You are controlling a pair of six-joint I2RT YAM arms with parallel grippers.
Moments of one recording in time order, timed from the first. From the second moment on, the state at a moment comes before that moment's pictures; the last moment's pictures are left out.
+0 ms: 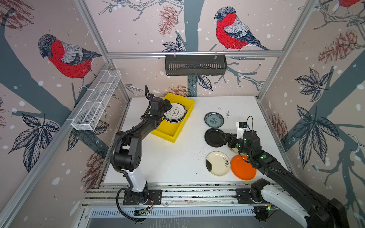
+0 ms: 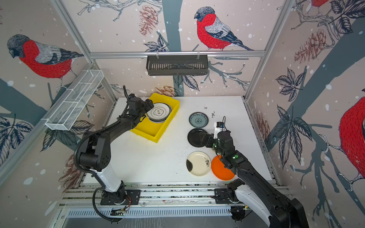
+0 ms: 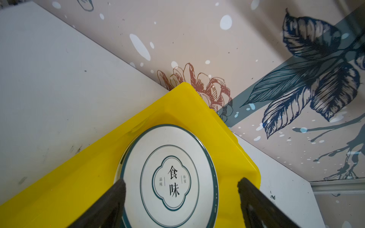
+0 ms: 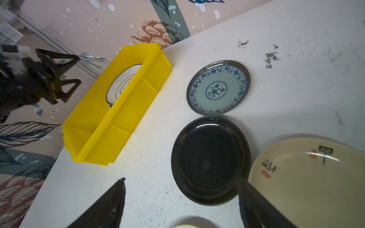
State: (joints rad) left arm -0.22 1.73 1.20 0.12 -0.12 -0.67; right arm 0.44 0.87 0.48 -0.07 -0.07 0.53
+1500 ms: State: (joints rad) left arm -0.72 1.24 0.40 0.31 0.31 -0.83; right arm 0.31 1.10 0.55 -0.08 -0.21 0.45
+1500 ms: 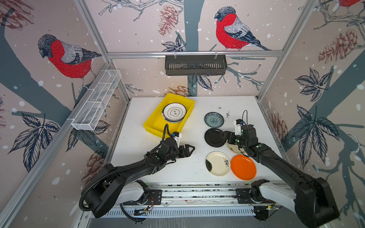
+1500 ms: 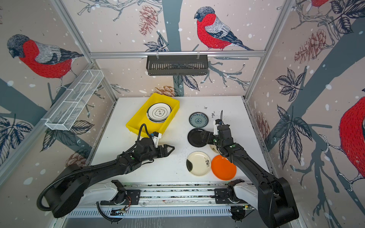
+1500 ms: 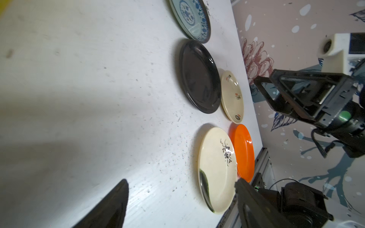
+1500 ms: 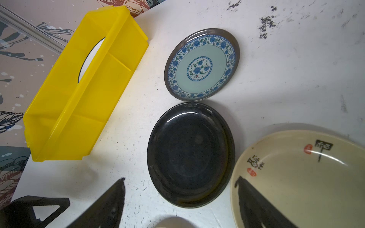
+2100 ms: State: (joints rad) left arm -0.83 1.50 0.39 0.53 0.39 -0.86; right arm 0.30 1.07 0.53 -0.08 -0.23 0.47
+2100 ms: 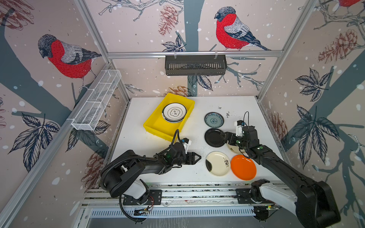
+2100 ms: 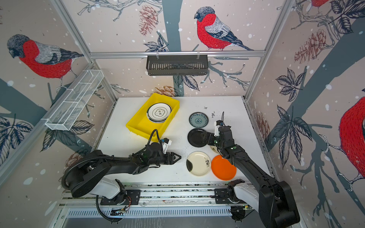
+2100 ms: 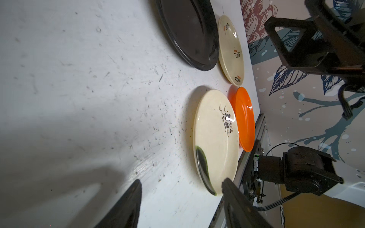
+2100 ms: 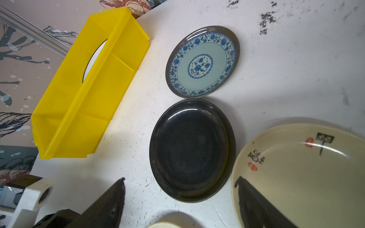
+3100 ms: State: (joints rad) left arm -0.89 1.71 0.54 0.57 0.42 -0.86; right arm 0.30 1.04 0.51 -0.09 -0.23 0.48
